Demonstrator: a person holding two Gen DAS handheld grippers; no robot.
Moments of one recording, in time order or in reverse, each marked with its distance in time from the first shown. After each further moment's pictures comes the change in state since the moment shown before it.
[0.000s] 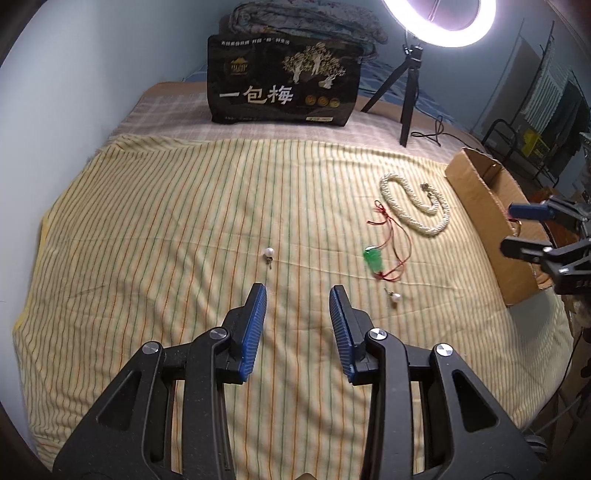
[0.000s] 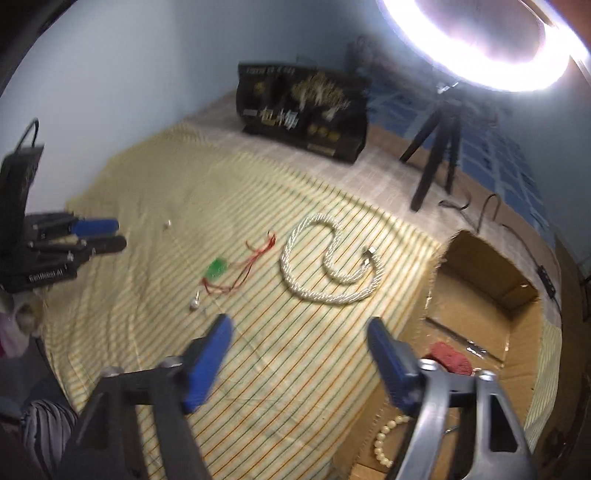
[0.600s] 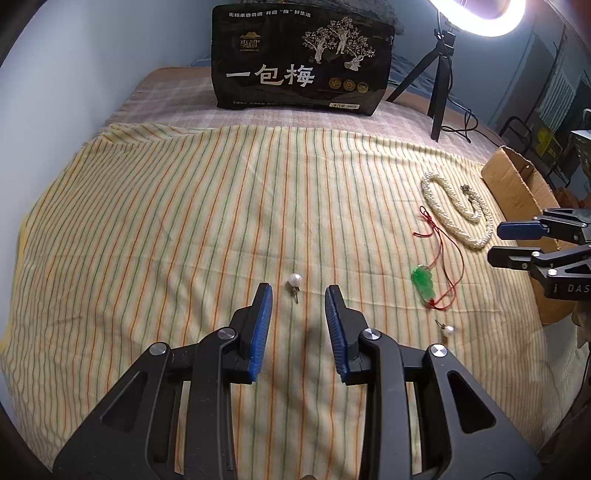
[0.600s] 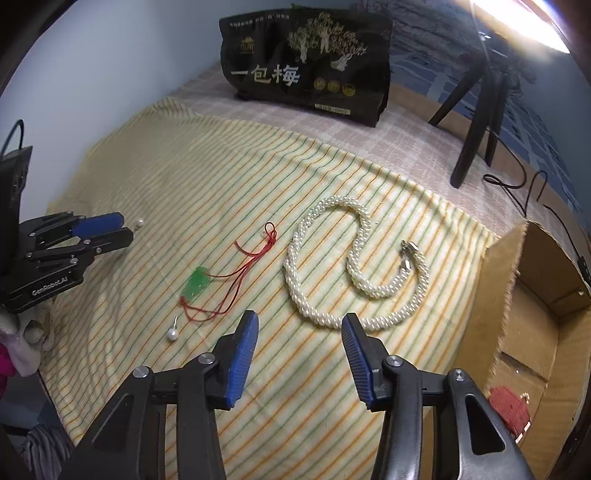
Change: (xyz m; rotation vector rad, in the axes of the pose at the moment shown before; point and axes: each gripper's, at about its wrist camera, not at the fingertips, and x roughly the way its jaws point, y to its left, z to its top) left arm 0.055 0.017 0.015 -0.005 0.019 0.038; right arm 0.076 0.001 0.025 0.047 0.112 0.063
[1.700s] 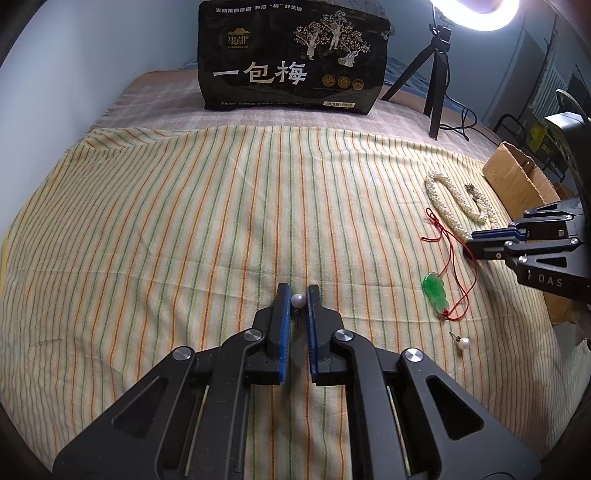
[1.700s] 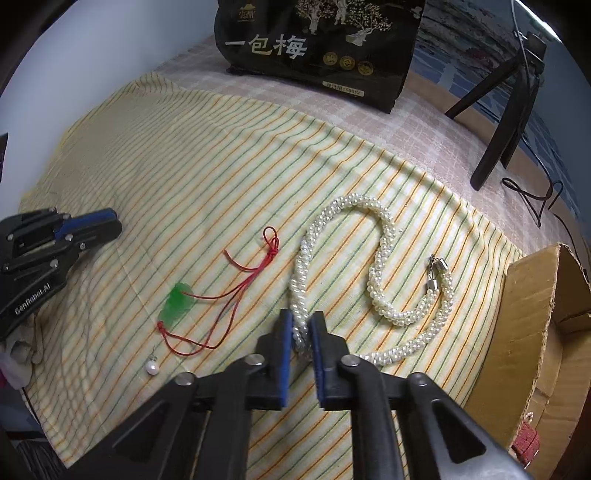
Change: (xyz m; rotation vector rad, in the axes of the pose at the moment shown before) left arm 0.019 0.000 0.001 0.029 -0.026 -0.024; right arm 0.037 0.014 0.020 -0.012 0.065 -0.060
